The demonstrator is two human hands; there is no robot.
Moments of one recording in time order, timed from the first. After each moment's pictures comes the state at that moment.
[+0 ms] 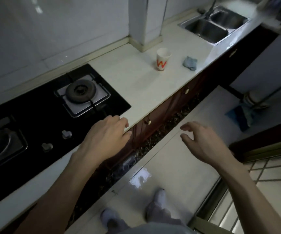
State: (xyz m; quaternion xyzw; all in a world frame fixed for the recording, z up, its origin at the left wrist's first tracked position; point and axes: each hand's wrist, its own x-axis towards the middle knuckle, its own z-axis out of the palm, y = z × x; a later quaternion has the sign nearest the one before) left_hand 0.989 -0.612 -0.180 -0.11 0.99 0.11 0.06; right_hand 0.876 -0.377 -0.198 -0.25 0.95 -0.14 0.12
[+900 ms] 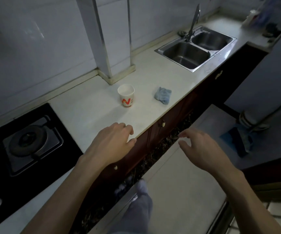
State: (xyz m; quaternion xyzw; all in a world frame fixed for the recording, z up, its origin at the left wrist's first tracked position) left_hand 0.678 -0.521 -0.181 -0.09 0.99 0.10 0.09; right_hand 0.581 -0.292 -0.200 -0.27 0.95 -0.15 0.11
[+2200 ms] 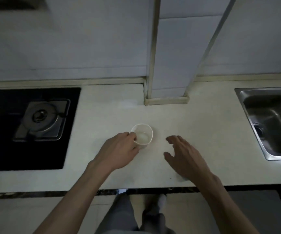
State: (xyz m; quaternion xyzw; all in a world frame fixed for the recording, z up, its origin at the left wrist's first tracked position) left_hand 0.433 -0.609 -0.232 -0.45 0.86 0.21 0.12; right_hand 0.243 -0.510 -0.250 -0.57 0.77 -0.09 0.27
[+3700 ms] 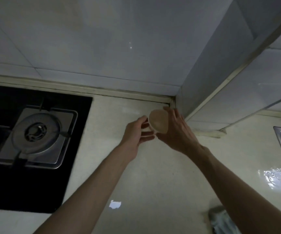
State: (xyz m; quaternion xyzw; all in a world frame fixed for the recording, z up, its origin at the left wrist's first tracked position) left_hand 0.422 -0.817 -0.315 -0.55 0.27 0.74 -0.28; right_hand 0.276 -0.786 -0.320 -0.65 0.73 -0.13 0.20
